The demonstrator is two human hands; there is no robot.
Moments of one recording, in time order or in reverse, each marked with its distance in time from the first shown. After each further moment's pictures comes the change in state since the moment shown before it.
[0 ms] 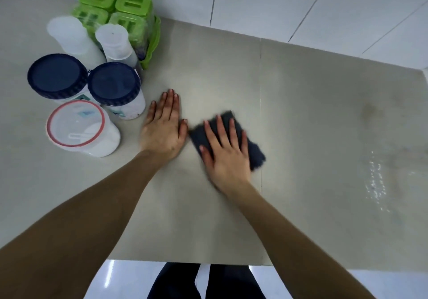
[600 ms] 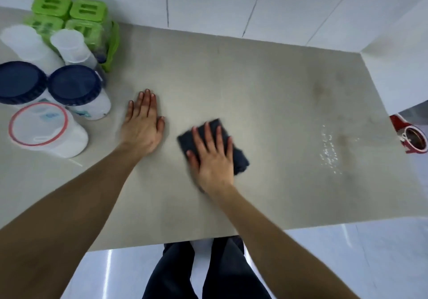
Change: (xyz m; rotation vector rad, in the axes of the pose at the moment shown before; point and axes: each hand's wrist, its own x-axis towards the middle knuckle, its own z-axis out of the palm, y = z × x) left_hand -0.003 0.032 -0.007 -0.039 -0.071 0.056; right_hand -0.058 0.027 -0.007 0.013 -0.016 0.190
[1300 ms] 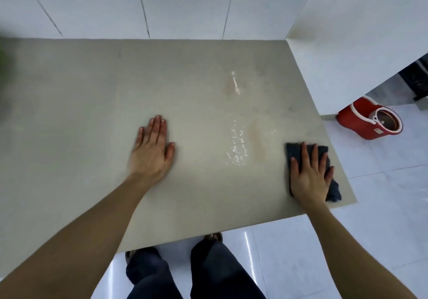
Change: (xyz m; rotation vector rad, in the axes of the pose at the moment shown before) left_hand -0.016 0.271 0.061 0.034 0.038 0.147; right_hand -0.098 0.450 -0.083 0.008 0.103 0.671
